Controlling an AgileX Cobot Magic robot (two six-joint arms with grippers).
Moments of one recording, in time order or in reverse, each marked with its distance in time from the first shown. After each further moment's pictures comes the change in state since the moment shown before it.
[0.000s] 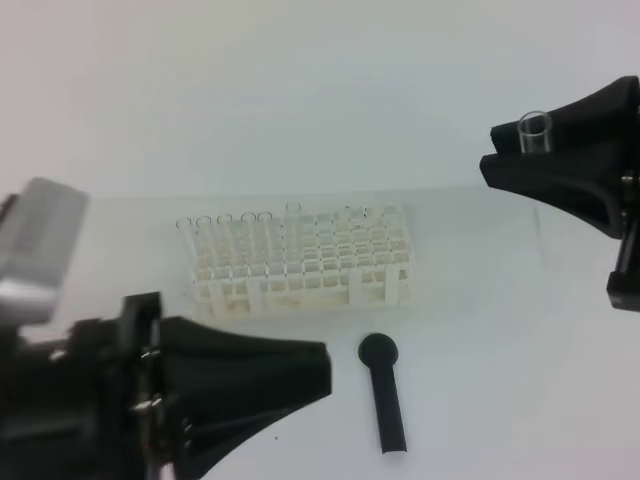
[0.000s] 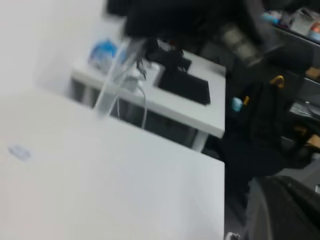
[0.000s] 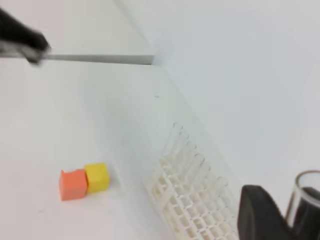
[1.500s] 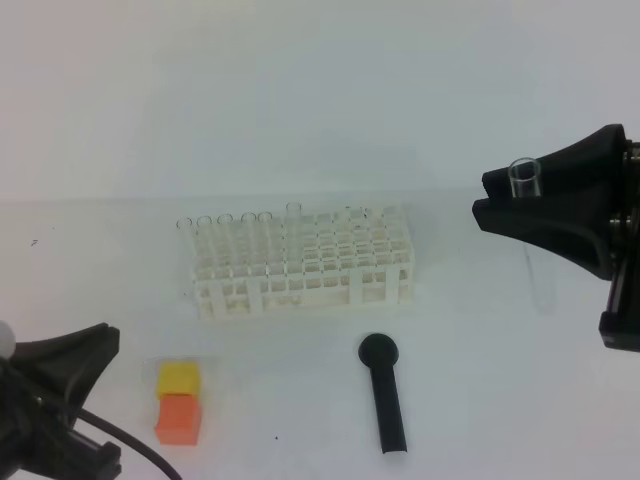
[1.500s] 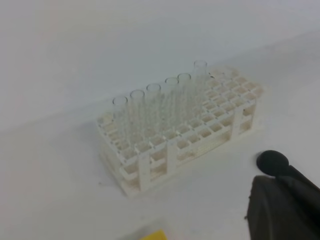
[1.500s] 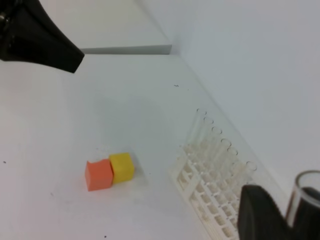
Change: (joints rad) left arm 0.002 -0.261 0.204 0.771 -0.855 -0.530; right arm 0.000 -0.019 0.072 0.030 0.002 0.004
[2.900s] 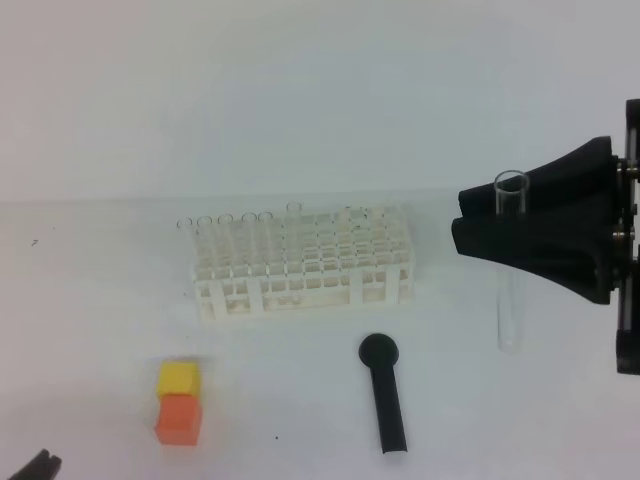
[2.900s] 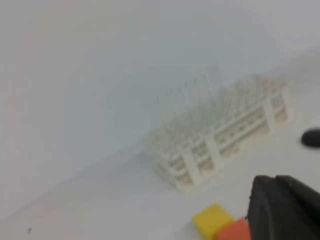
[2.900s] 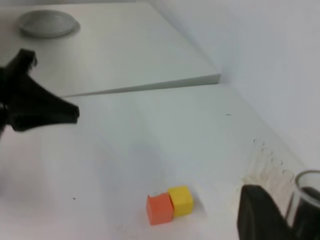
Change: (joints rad) left arm 0.000 -0.644 0.365 0.255 -0.013 0.000; right arm 0.000 0.000 0.000 0.140 0.126 0.006
